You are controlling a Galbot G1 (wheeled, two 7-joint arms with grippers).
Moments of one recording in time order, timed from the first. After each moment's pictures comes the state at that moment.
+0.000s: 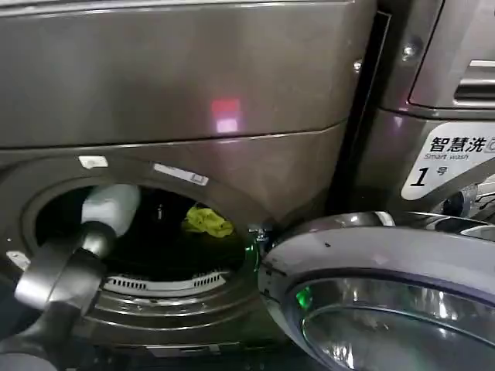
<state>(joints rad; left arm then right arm) -0.14 -1.29 0.10 -0.30 1.03 -0.16 1.15 -1.81 1.04 2.32 1.85 0.59 -0.08 -0.13</state>
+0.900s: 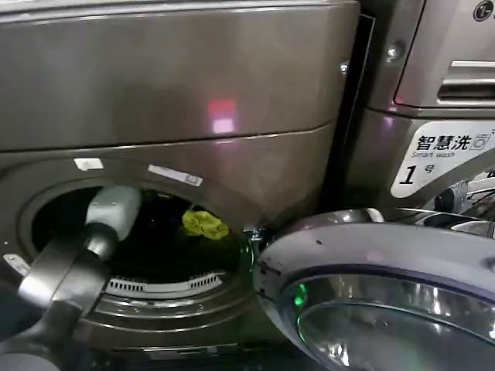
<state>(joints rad) -0.11 -1.30 0.12 -0.26 1.01 -0.16 1.20 -1.80 1.04 2.31 1.85 0.59 -0.08 -0.13</state>
